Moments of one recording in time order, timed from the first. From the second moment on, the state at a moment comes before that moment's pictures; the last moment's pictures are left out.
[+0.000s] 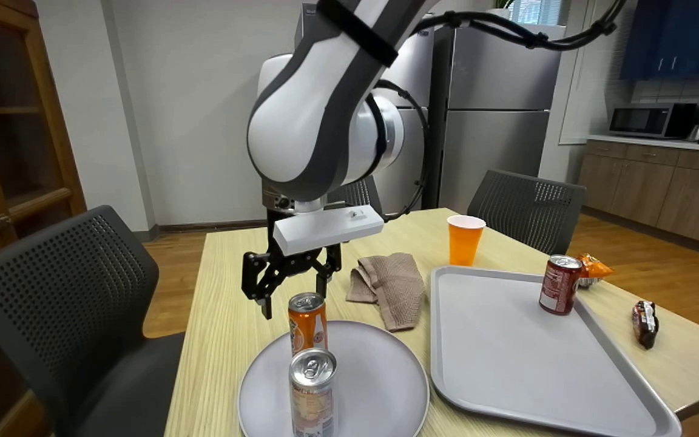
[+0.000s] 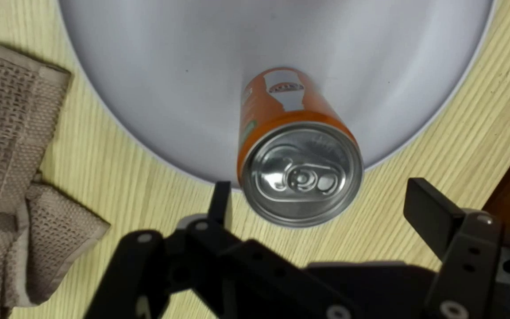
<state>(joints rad) 0.44 0.56 0.14 -1.98 -0.17 2.60 0.32</state>
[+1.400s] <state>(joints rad) 0.44 0.56 0.13 -1.98 -0.17 2.55 0.32</state>
